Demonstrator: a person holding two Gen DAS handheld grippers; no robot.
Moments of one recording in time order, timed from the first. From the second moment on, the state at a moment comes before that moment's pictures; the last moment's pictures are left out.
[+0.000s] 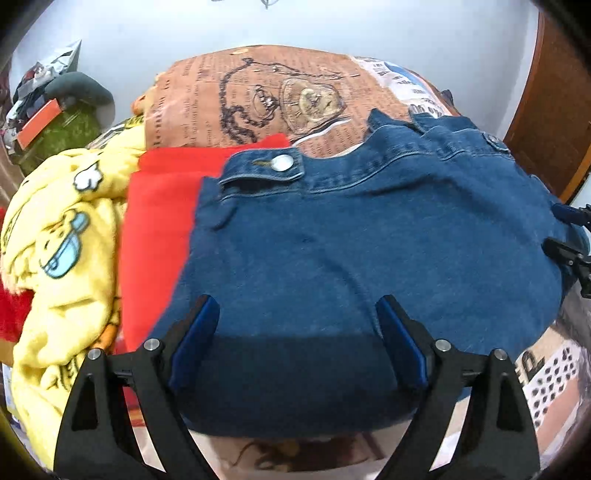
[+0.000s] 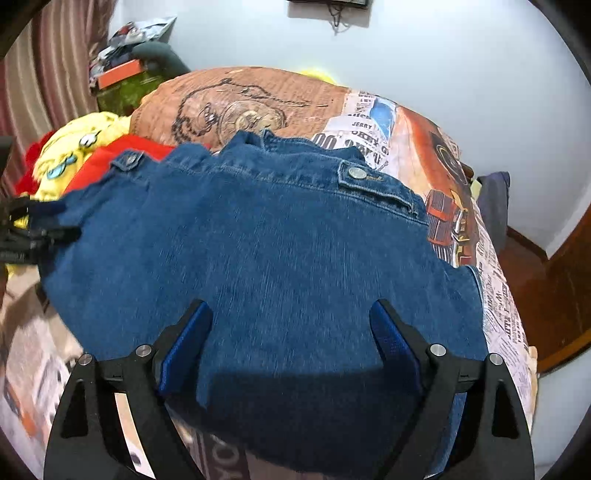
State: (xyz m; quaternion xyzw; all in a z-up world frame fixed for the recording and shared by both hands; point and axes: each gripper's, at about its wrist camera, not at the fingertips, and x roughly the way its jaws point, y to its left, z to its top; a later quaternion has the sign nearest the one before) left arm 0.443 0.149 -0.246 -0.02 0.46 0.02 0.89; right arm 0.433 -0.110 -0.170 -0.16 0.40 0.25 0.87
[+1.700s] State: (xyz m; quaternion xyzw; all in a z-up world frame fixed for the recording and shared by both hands) left arm 0.386 0.212 -0.271 -0.42 0.42 -0.02 0.80; right arm 0.411 -0.120 -0.174 -0.12 0.43 0.24 0.86
